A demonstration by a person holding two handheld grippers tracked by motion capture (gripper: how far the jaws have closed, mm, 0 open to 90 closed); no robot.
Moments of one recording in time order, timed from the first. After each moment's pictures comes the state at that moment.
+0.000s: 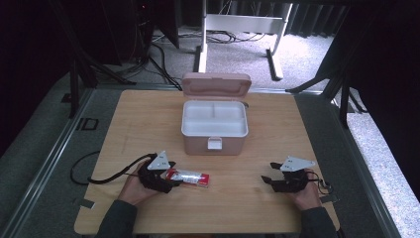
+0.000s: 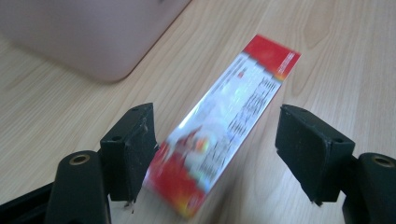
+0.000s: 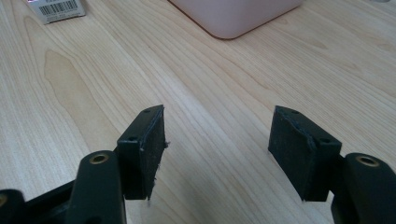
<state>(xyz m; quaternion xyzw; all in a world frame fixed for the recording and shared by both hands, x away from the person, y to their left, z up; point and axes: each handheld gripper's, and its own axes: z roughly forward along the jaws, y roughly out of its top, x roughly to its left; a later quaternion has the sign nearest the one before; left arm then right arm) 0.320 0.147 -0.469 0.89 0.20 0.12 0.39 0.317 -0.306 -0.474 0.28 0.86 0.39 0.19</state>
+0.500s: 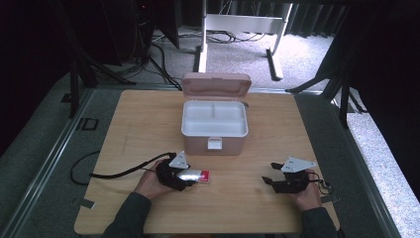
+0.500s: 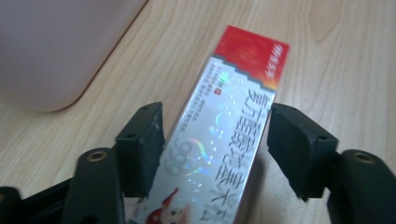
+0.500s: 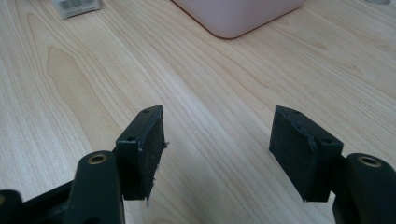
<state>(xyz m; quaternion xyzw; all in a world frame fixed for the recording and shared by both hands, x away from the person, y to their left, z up) 0.339 0.113 -0.486 0.92 0.17 0.09 0.35 0.316 -0.308 -0.474 0.27 0.86 0.39 0.19</state>
